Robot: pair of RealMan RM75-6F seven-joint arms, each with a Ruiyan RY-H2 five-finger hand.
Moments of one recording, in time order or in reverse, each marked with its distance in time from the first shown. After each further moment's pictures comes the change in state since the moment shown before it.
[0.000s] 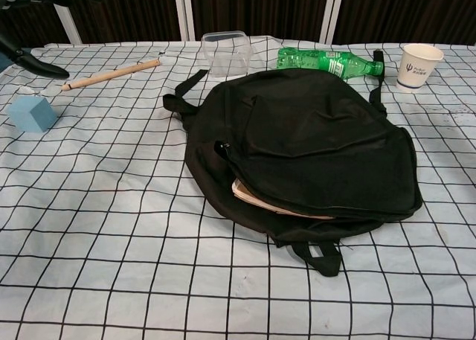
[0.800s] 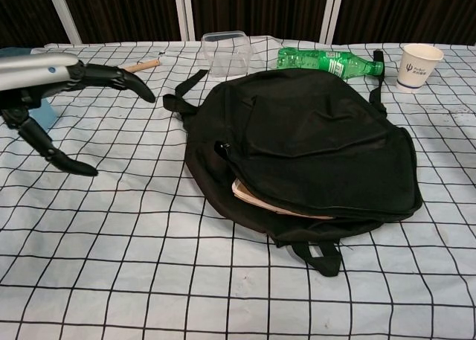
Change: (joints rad) left arm -0.022 -0.091 0.133 -0.081 0.155 -0.036 0.093; right arm -0.103 0.080 -0.034 -0.110 -0.029 0.159 0.005
